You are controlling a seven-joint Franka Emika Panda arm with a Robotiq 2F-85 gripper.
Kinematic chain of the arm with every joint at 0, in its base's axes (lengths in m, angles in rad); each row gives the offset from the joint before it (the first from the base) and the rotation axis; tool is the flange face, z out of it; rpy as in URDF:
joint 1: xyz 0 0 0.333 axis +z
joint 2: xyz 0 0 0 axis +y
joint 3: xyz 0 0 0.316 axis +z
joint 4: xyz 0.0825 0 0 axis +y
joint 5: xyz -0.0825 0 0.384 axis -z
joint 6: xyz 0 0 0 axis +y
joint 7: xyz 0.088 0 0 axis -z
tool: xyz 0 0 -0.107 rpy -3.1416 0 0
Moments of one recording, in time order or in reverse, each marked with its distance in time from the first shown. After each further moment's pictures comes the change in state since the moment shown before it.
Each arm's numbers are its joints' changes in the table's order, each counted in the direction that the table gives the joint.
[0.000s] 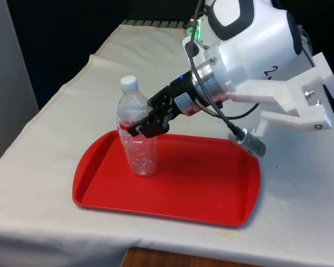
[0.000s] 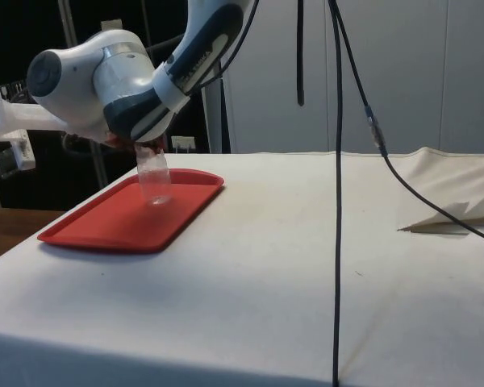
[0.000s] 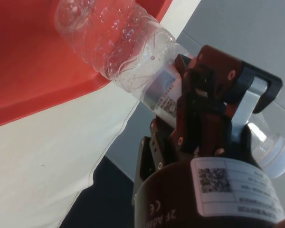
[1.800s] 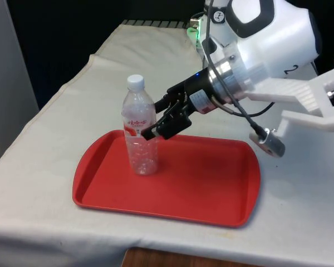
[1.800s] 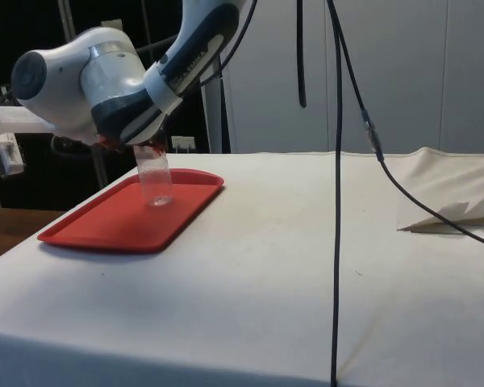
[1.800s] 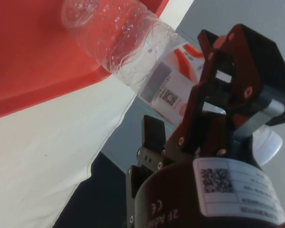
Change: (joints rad) arm 0.031 0.009 0.020 -0.031 0.015 0.061 0.031
